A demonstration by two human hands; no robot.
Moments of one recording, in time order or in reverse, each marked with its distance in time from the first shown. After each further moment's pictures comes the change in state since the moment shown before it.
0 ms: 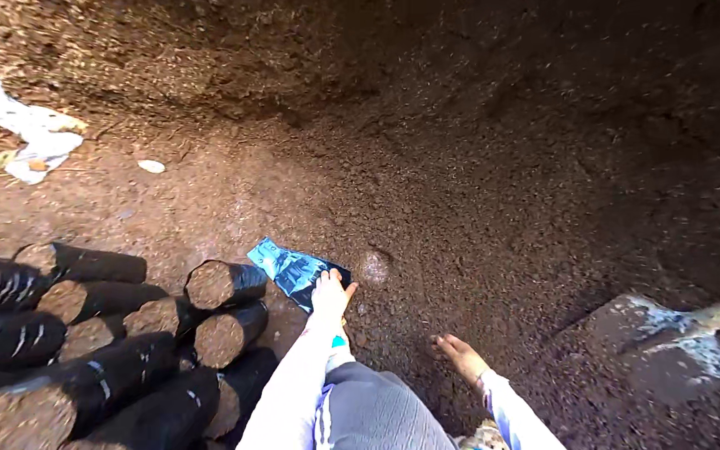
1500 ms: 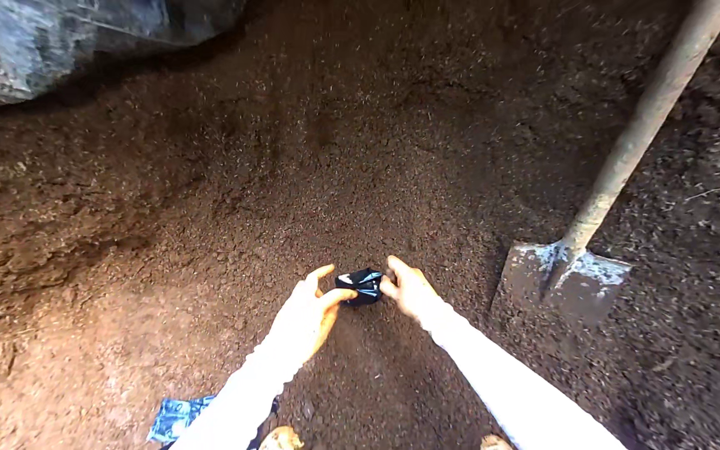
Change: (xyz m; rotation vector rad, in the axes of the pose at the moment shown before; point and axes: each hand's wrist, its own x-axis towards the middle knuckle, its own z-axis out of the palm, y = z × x) left_hand -0.012 0.251 -0.084 0.287 -0.115 1.087; right_hand 0.021 -0.135 -0.171 -0.164 0.391 -0.388
